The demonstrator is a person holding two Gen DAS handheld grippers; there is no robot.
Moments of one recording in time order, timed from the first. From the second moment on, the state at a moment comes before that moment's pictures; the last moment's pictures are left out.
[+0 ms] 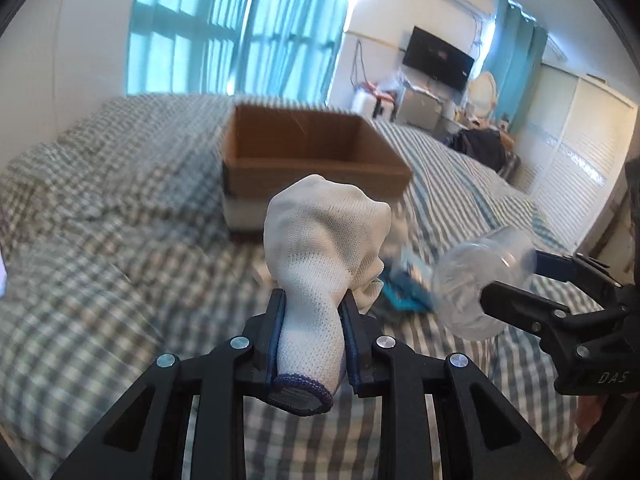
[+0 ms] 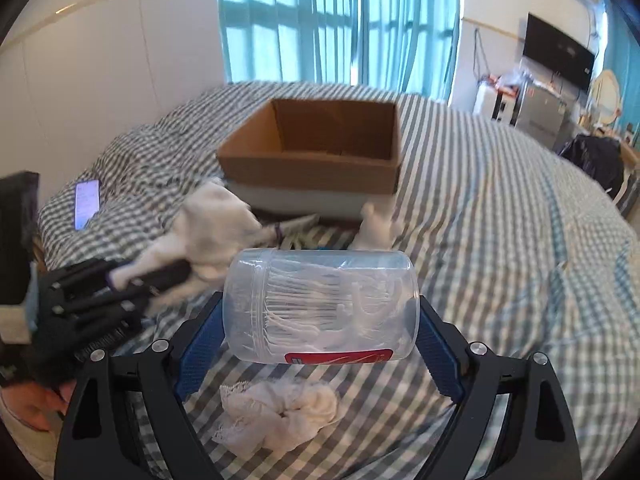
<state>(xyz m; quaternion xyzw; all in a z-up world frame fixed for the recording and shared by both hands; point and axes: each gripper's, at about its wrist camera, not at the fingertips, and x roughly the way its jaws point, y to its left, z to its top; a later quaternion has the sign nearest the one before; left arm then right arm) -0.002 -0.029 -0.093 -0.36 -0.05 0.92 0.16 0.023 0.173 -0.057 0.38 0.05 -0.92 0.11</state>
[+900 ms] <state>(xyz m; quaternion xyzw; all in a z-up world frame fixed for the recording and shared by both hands) -0.166 -0.018 -0.009 -0.29 -0.02 0.95 0.09 -0.169 0.155 0.025 0.30 0.09 -0.94 0.12</state>
